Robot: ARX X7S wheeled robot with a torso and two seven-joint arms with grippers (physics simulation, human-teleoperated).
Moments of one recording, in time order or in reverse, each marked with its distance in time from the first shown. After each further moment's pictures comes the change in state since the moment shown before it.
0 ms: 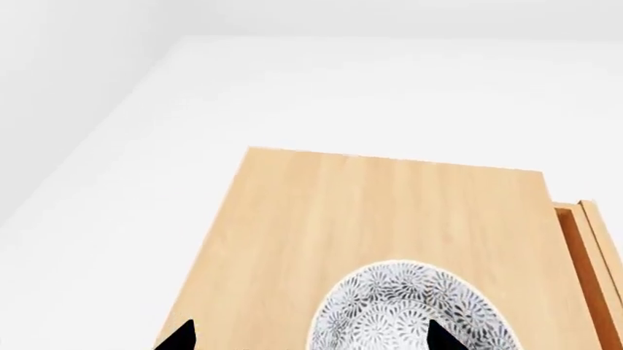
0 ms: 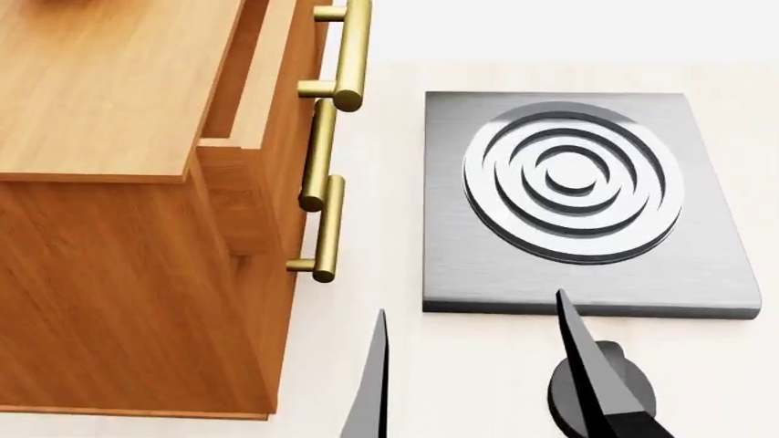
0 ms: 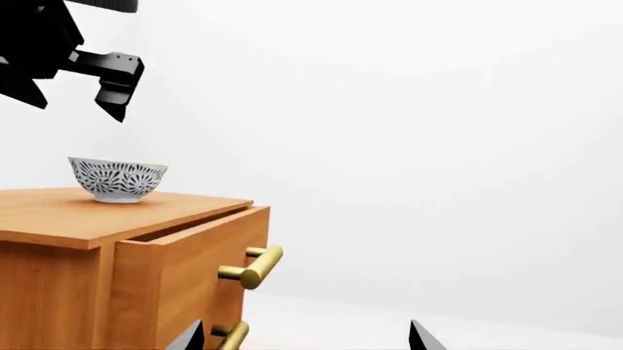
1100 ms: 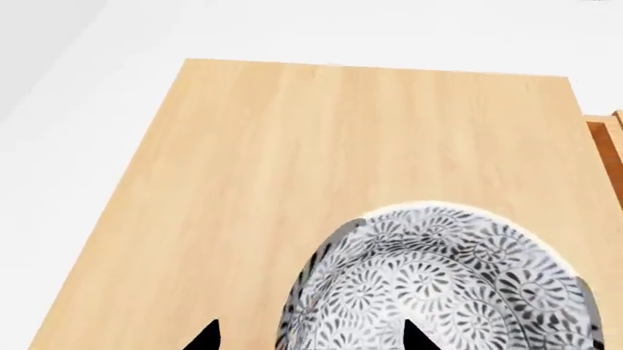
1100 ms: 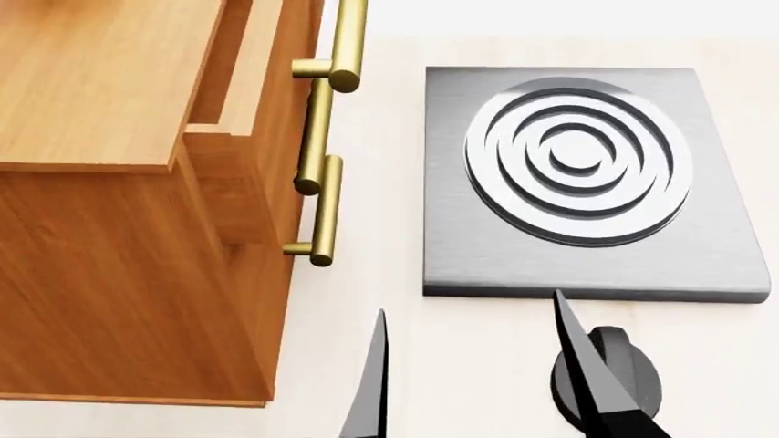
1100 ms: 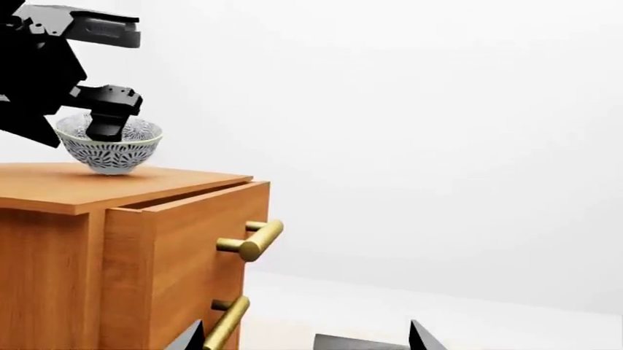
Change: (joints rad) left arm 0.086 -0.010 0.003 0.016 -0.029 -0.033 0.051; right arm 0.010 0.010 -0.013 0.019 0.009 -0.007 0.017
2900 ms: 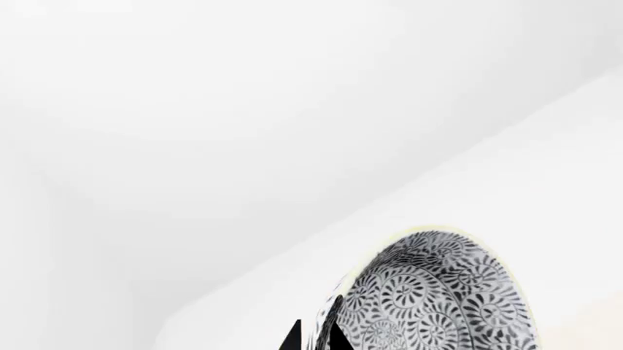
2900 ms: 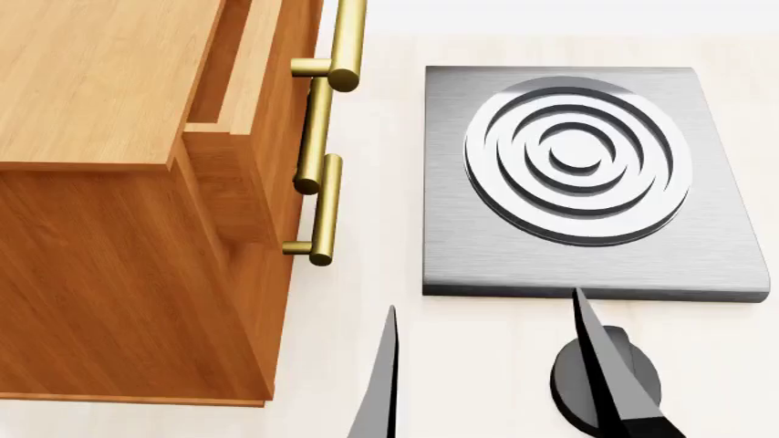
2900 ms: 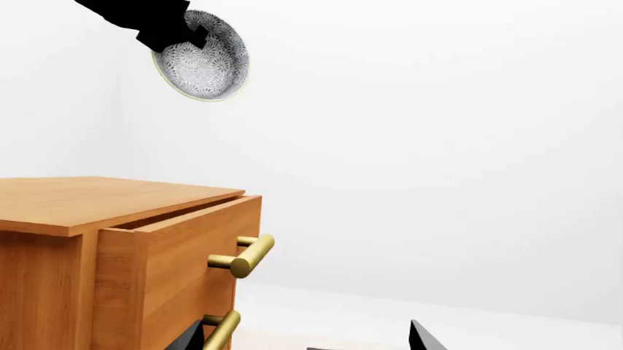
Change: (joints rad) left arm 0.167 -0.049 0.588 0.820 -0.201 0.128 0.186; right arm 0.008 0.032 -0.007 -0.051 0.004 0.019 0.045
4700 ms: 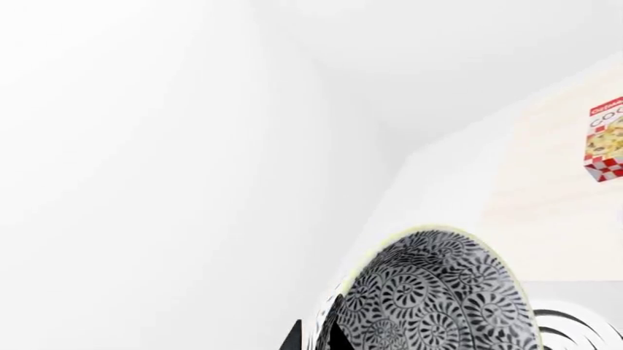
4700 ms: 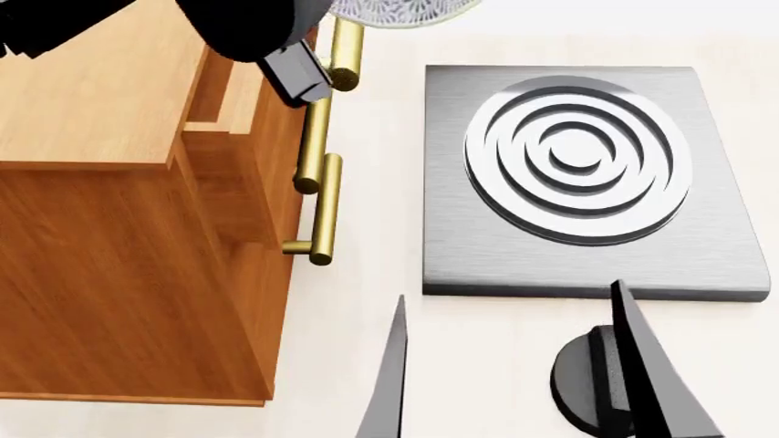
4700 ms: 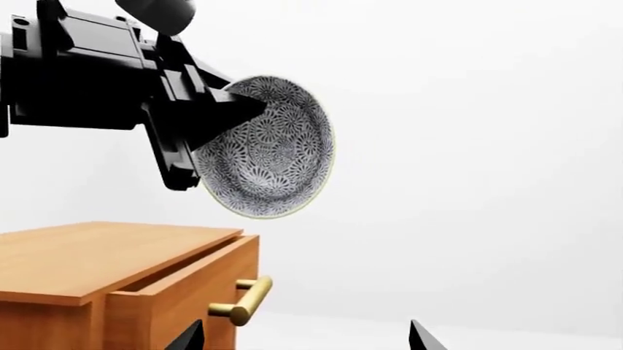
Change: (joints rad) left arm 0.293 -0.221 0.132 0.800 -0.169 0.140 0.165; right arm 1.015 0.464 -1.142 -0.050 0.316 -0.314 0.945
